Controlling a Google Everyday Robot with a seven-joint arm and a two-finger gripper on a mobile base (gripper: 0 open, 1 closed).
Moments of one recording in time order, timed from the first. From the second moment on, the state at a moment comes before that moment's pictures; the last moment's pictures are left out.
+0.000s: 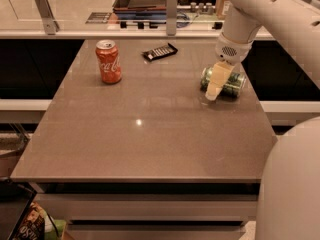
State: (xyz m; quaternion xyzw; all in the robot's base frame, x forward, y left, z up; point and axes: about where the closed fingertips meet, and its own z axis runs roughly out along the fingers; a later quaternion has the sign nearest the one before) arm 0.641 -0.186 0.840 -0.49 0.87 0.01 0.06
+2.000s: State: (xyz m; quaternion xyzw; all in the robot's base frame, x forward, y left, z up) arm 0.650 -0.182 0.832 -0.50 0.87 0.01 0.07
